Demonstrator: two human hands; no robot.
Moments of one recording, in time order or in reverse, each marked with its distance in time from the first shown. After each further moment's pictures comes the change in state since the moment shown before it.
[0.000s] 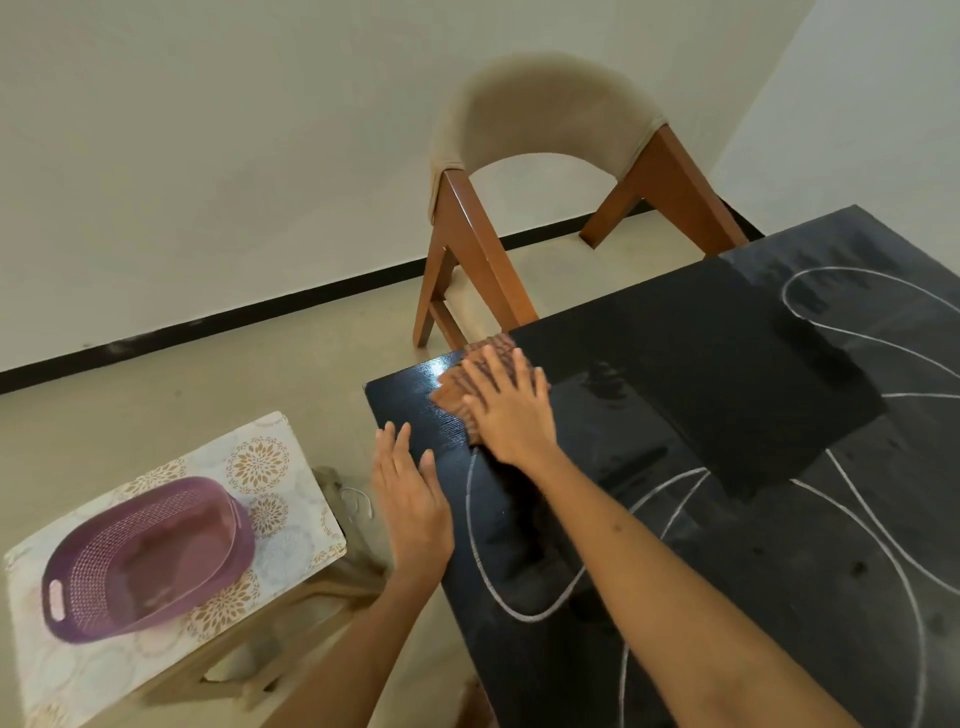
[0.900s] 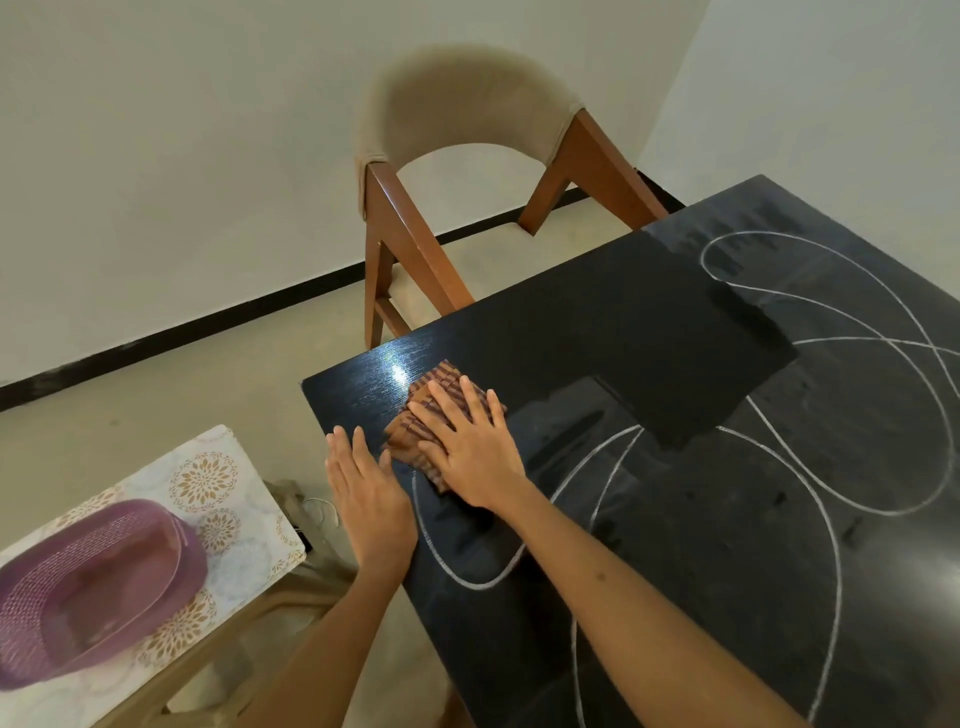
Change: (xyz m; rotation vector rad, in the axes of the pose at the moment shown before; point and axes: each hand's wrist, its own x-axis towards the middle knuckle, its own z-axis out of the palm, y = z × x) left_hand -0.017 -0.011 0.018 0.304 -0.051 0.062; right_hand -0.076 0.012 0.019 -0.008 0.032 -0.122
